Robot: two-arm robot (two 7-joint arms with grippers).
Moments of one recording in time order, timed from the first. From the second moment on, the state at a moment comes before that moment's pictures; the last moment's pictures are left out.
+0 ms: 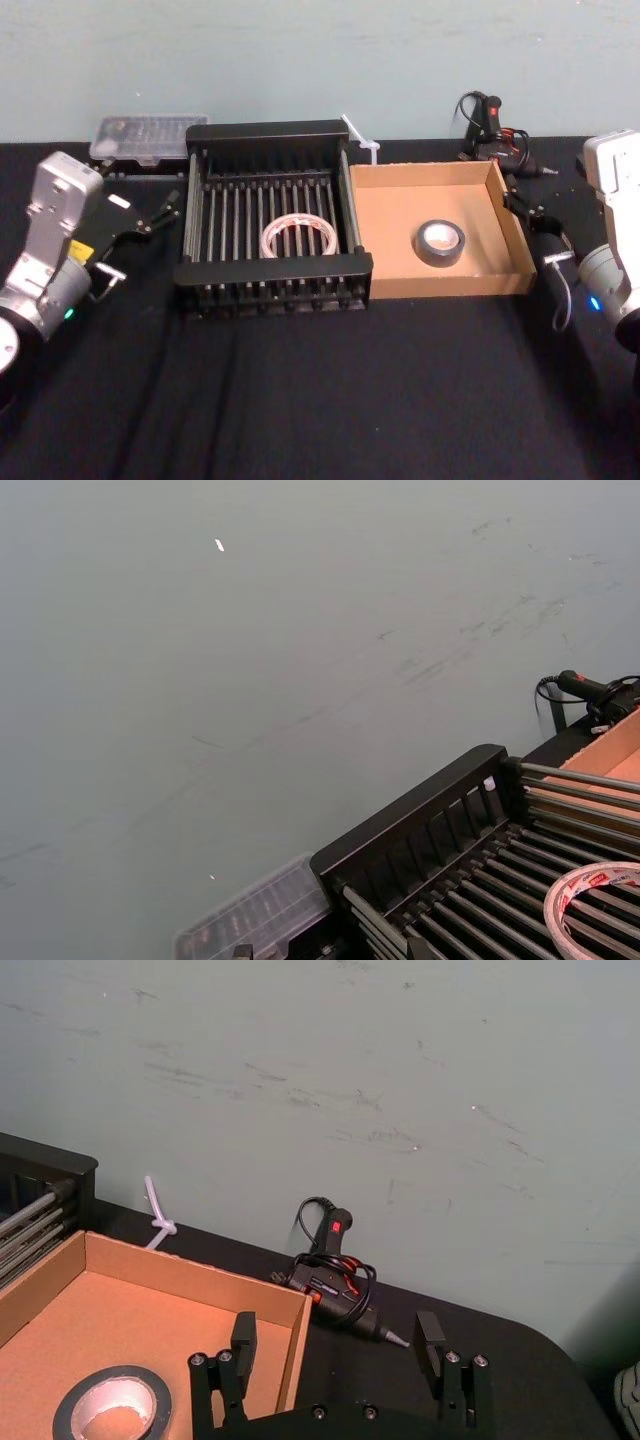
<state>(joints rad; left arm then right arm) -0.20 0.60 0.45 -1.41 -0.25 -0.12 0.03 0.11 0.36 -0.24 -1.52 0.10 0.08 -0.08</state>
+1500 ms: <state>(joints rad) -0.20 0.60 0.45 -1.41 -0.25 -0.12 0.03 0.11 0.36 -0.24 -1.52 0.10 0.08 -0.08</state>
